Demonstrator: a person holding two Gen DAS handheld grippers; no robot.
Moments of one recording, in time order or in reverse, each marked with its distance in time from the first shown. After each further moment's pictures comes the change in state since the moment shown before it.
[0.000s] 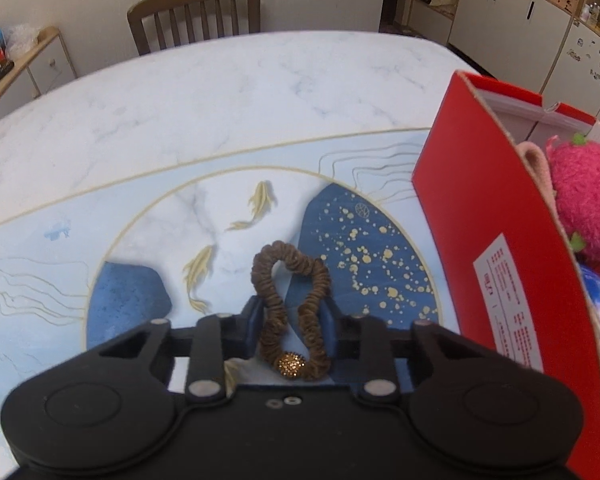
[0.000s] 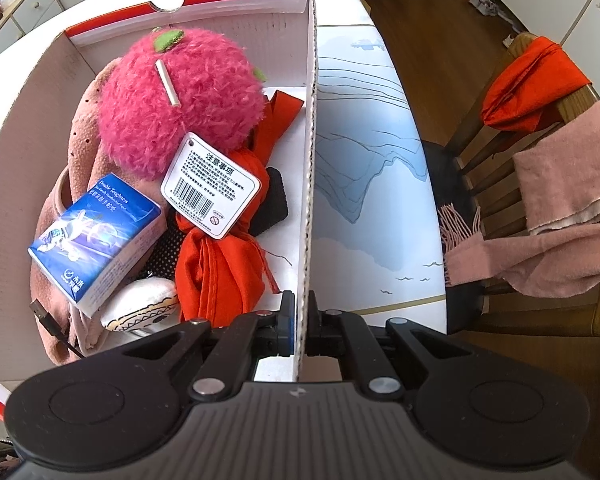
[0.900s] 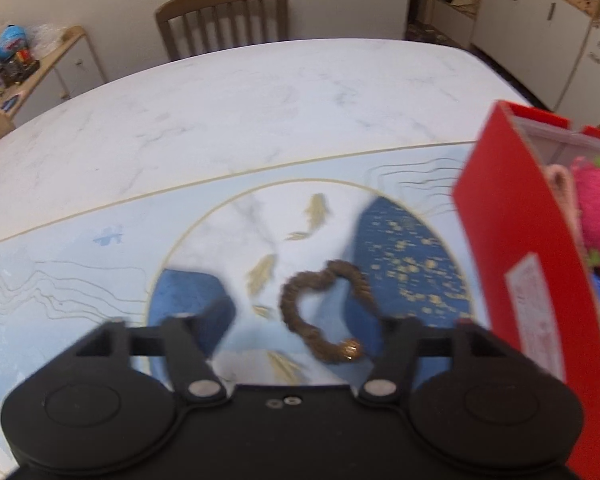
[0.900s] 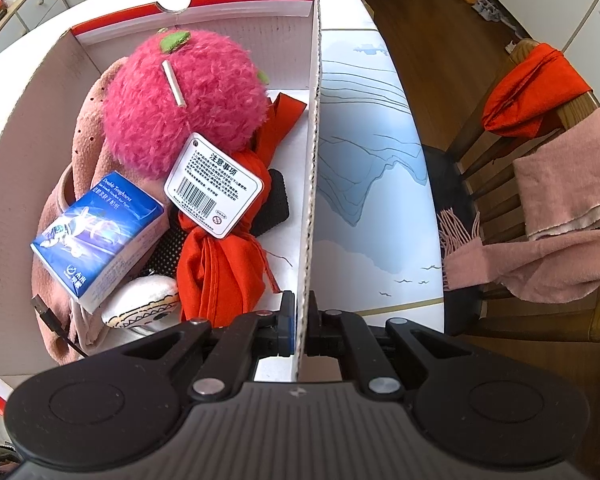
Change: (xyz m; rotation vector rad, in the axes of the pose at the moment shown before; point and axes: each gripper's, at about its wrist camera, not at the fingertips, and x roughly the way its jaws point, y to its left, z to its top) left arm -0.012 0.026 0.010 -0.019 0.017 0.088; right arm -0.003 0.001 0.001 0.018 -0.004 -0.021
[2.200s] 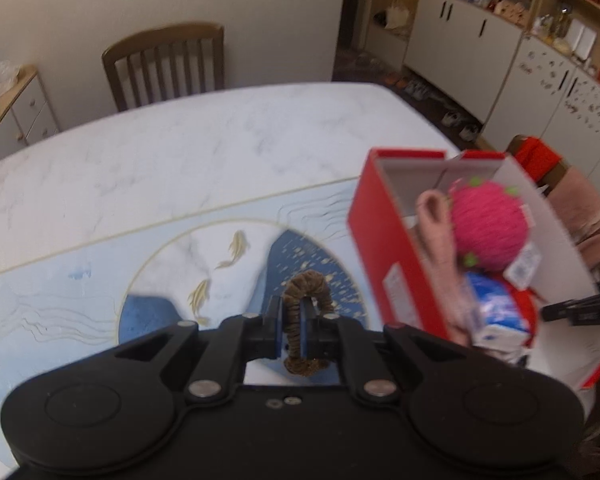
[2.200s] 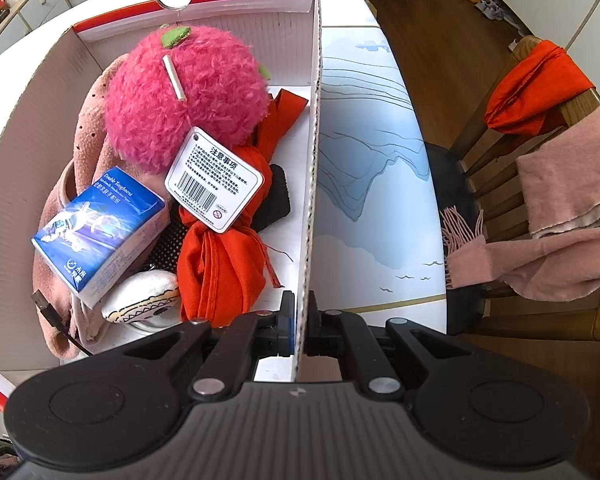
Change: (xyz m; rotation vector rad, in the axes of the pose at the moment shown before) left arm -0.096 -0.019 0.003 0.083 -0.095 -0.209; right arm 0.000 -0.001 -0.007 0.047 0.002 -0.011
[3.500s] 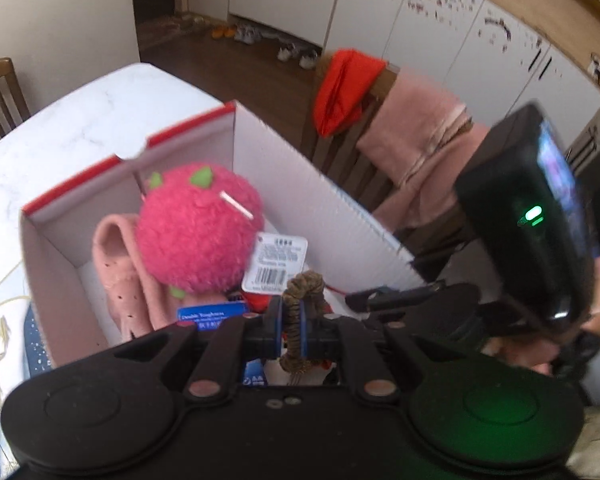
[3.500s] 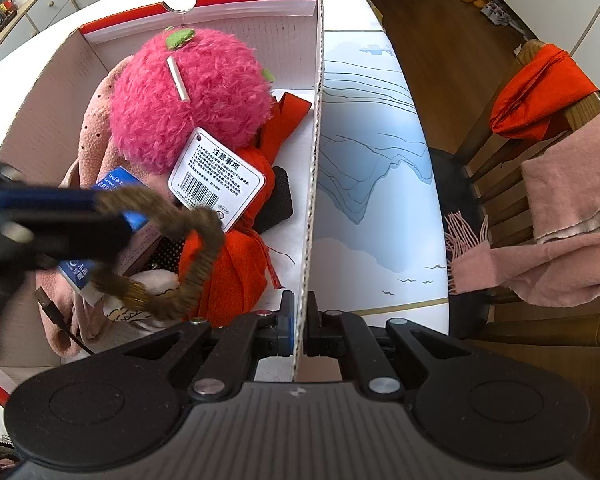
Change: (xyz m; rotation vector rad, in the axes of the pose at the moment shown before) left arm 0.063 -0.198 0.016 0.367 0.162 -0.315; right arm 0.001 -0.001 0.003 0.017 -0.017 -0.004
